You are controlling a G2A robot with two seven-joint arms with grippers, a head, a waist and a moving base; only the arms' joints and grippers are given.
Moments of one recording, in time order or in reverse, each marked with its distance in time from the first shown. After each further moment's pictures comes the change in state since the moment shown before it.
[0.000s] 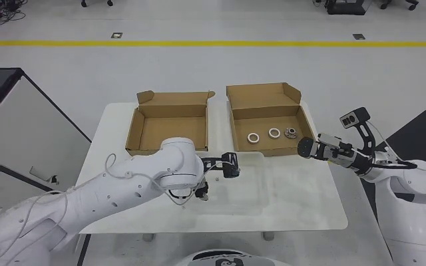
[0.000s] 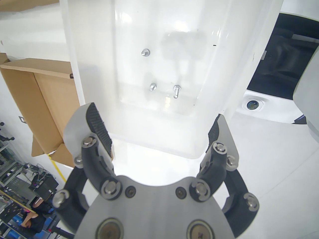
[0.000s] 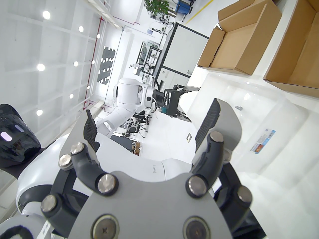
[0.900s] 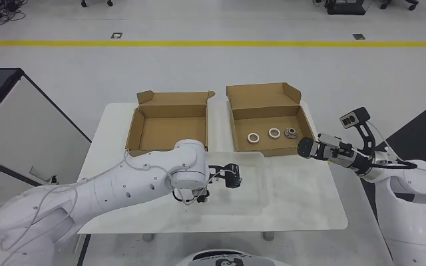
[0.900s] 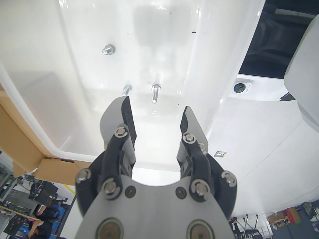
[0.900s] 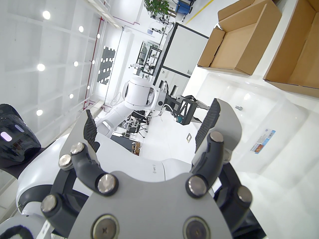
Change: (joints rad) left arm -0.087 -0.050 0.169 0.137 -0.122 -0.024 0.024; right arm 0.000 0.000 0.000 0.000 0.000 0.000 0.000
